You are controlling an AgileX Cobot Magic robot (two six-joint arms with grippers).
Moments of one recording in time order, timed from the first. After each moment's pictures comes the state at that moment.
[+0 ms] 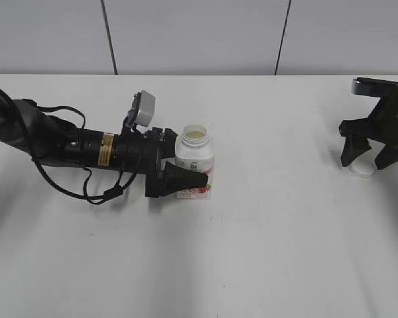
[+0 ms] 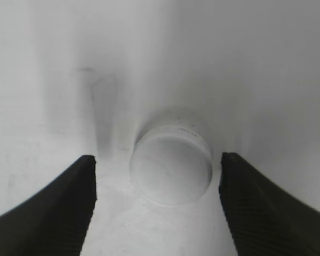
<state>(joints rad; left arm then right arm) -0.25 2.42 -1.31 1.54 -1.21 -0.75 -0.05 2.13 -1.40 0.22 0.83 -0.19</state>
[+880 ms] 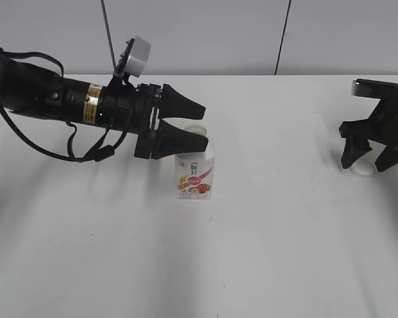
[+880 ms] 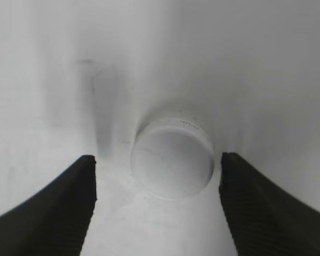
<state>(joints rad) -0.25 2.19 -1.31 1.66 -1.21 -0.92 -0.05 2.13 -1.40 0.22 0.85 -0.19</state>
